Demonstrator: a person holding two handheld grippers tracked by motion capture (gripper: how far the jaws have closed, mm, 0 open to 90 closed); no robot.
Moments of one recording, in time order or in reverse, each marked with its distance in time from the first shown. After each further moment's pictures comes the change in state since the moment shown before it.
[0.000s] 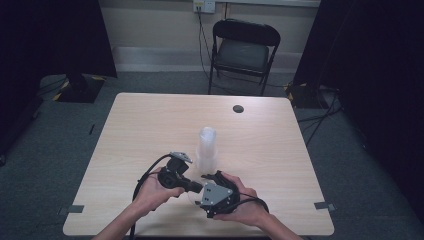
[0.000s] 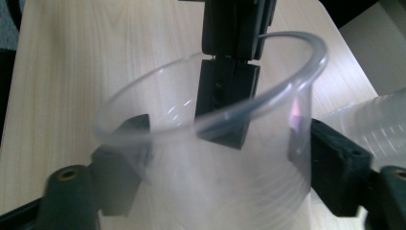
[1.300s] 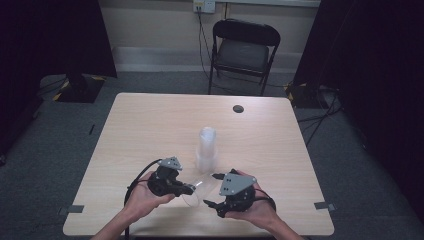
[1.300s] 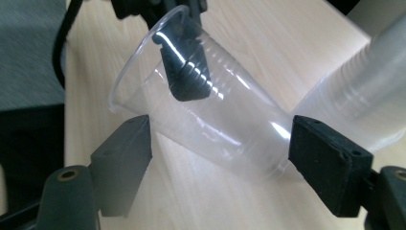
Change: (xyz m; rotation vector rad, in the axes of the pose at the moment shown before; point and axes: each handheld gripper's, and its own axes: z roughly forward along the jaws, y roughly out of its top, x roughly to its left) left arm 0.002 -0.025 -0.013 -0.072 0.009 0.099; right arm -0.016 -0.014 -0.032 -0.092 0.069 0.209
